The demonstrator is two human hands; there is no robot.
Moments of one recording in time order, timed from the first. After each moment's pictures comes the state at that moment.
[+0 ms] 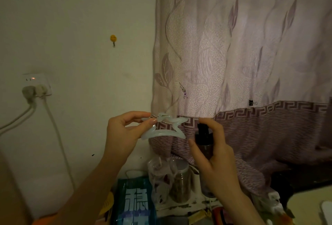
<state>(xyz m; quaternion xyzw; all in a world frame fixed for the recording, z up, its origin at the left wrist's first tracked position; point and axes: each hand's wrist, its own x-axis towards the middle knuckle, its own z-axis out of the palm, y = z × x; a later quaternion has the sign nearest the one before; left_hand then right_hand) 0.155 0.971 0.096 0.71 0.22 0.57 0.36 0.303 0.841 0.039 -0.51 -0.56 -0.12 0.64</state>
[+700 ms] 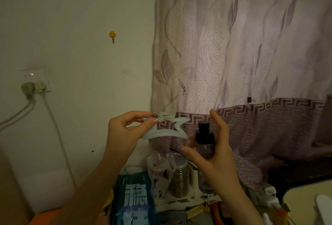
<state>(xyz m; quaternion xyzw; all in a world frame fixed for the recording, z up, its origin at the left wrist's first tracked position) 0.152 0.962 0.088 0.72 0.19 0.57 0.36 0.302 0.834 0.033 -0.50 -0.54 -0.01 0.68</state>
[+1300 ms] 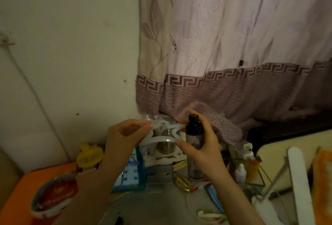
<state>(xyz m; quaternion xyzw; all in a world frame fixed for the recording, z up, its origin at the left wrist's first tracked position) 0.148 0.944 -0.019 0.67 0.26 0.46 0.52 0.305 0.822 -0.048 -0.56 -0.50 0.11 0.66</state>
